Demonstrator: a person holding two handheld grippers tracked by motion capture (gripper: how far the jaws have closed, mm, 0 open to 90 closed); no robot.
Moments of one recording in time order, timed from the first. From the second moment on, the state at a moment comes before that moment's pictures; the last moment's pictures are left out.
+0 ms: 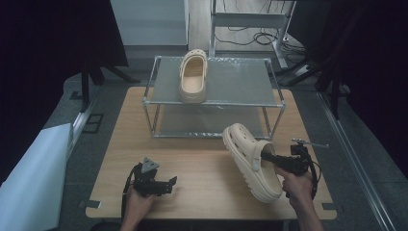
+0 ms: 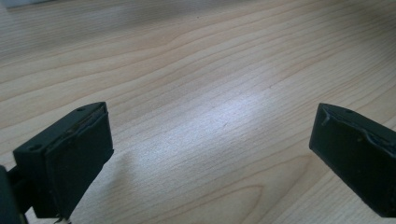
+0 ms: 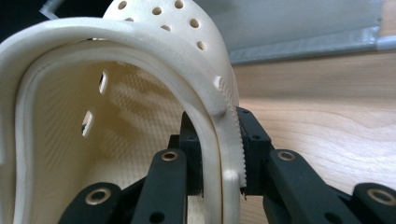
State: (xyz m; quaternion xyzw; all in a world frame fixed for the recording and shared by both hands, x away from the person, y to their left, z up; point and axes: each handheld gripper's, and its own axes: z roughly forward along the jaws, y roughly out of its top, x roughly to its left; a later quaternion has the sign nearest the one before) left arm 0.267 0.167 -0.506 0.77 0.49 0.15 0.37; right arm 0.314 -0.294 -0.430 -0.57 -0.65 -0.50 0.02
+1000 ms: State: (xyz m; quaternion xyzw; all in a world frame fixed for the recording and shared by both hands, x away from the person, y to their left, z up) left arm 0.268 0.164 -0.506 0.78 0.48 0.14 0.38; right arm 0.333 -0.281 -0.355 -0.56 -0.63 -0.54 0.04
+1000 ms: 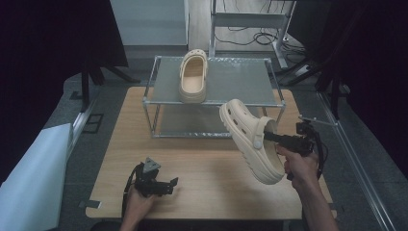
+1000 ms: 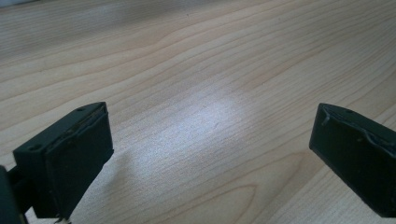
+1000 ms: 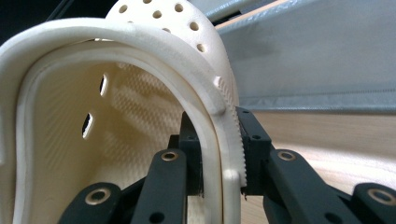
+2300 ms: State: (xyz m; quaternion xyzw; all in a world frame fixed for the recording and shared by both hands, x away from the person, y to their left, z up) left arm 0.268 0.167 -0.505 0.78 0.48 0.13 0.39; right arm 0.430 -0.237 -0.301 -0.63 -0.56 -0.54 0.02
